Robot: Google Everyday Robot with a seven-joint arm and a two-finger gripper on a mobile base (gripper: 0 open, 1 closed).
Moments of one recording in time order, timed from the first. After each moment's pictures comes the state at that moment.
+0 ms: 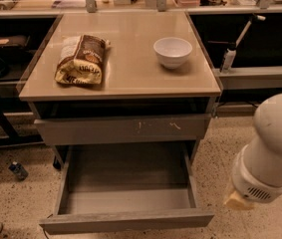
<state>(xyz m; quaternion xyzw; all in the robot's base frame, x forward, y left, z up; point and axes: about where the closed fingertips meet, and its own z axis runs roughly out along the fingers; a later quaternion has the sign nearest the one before) 0.331 -0.207 0.746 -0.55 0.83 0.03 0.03</state>
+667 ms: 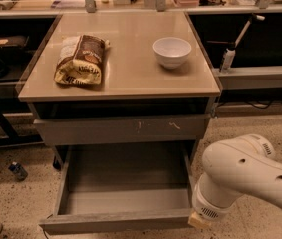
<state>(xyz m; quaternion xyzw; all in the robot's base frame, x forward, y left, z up) 0.327 -0.154 0.618 -0.53 0.84 0.08 0.00</state>
